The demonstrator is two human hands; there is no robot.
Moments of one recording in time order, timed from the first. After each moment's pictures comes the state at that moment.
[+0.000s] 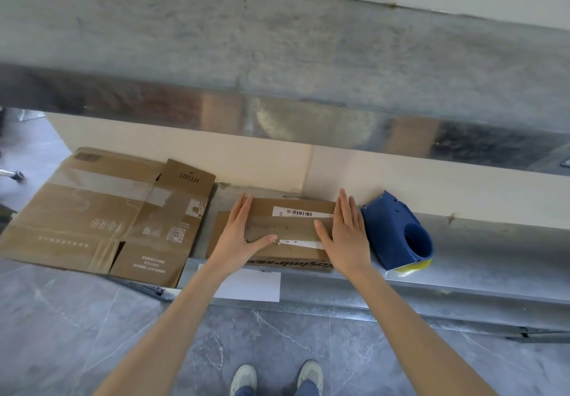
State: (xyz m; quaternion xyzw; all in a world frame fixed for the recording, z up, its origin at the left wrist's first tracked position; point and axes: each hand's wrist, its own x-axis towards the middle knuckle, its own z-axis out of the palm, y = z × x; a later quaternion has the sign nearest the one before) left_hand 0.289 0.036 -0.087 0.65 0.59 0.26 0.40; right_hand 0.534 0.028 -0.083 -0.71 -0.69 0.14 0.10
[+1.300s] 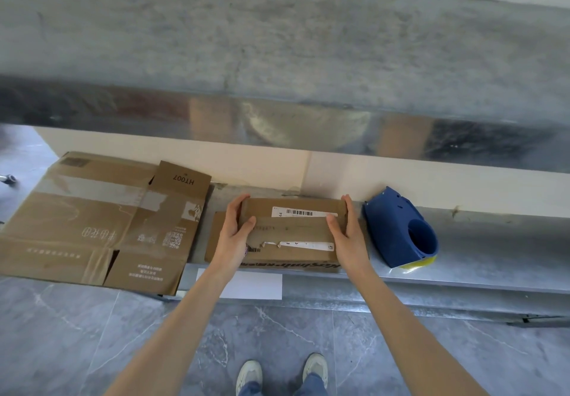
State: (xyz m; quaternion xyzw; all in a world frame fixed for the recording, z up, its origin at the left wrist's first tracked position) left_hand 0.294 0.043 -0.096 0.46 0.53 0.44 0.56; right_hand 0.529 0.024 -0.088 -0.67 -0.44 0.44 0.40
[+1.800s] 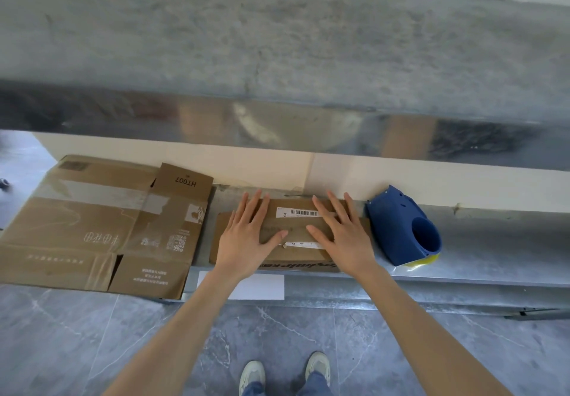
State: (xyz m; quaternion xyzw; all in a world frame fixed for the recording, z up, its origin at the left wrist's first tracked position) left_hand 0.296 0.053 -0.094 0.77 0.59 0.13 0.19; right_hand 0.530 0.033 -0.090 -0.67 -0.72 0.16 0.11
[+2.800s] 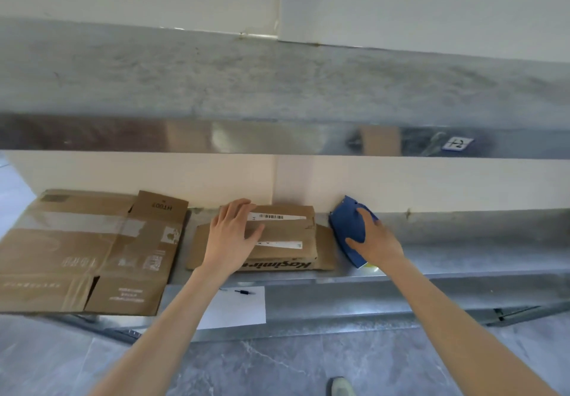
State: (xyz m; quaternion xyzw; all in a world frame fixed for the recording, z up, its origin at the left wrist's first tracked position) left_hand 0.330 0.052 -0.043 0.78 0.56 0.23 0.13; right_hand 0.641 0.008 -0.040 -0.81 -0.55 0.20 0.03
